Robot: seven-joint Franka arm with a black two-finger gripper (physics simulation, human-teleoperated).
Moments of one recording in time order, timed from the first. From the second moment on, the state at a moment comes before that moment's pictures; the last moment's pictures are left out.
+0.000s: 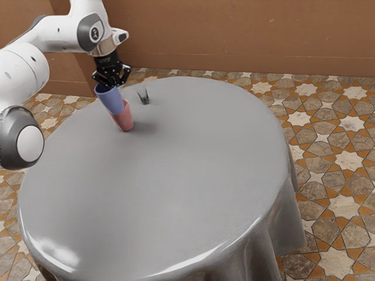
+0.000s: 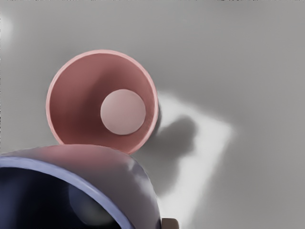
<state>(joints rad) 0.10 0.56 0.03 -1.18 0.04 1.75 -0.35</state>
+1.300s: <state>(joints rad) 0.12 0.77 0.03 -0.90 0.07 1.70 -0.33</state>
